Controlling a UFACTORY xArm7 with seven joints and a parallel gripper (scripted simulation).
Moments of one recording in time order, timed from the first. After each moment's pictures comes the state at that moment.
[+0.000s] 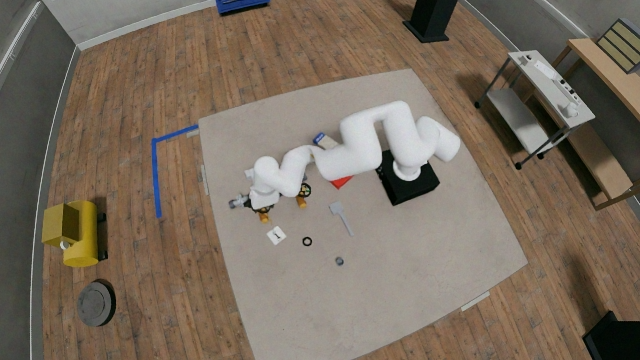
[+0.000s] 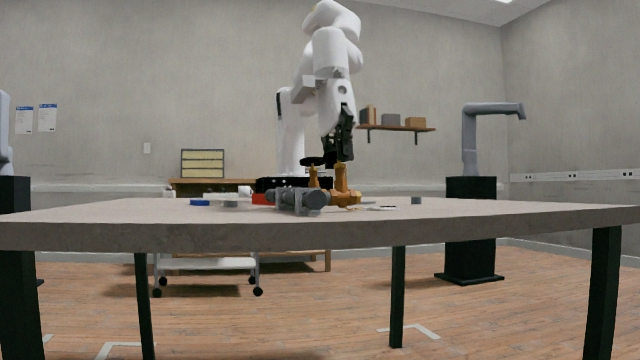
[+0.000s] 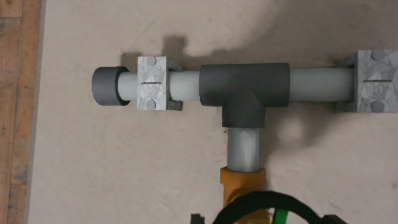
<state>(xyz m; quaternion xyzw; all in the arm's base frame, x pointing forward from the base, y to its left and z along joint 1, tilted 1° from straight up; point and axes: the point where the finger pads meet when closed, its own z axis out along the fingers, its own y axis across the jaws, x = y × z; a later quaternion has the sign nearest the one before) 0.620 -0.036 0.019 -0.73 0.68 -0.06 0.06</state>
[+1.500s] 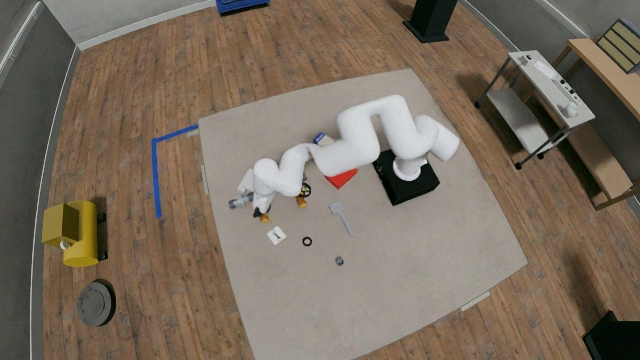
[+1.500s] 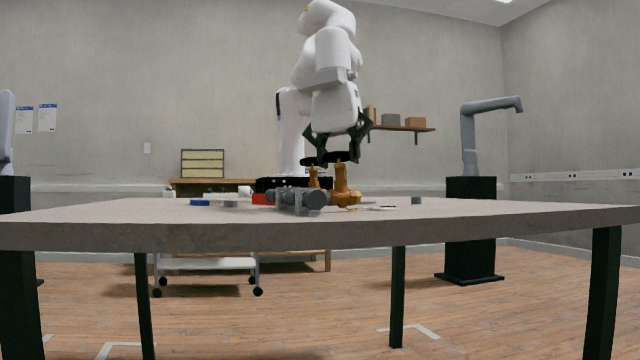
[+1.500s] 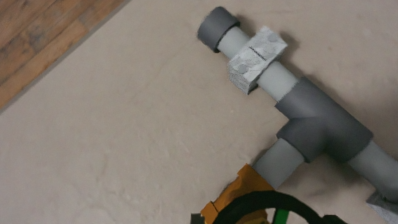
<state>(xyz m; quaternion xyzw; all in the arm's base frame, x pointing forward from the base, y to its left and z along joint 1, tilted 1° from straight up) 0.620 -0.036 0.018 -0.93 0.36 -0.08 0.02</state>
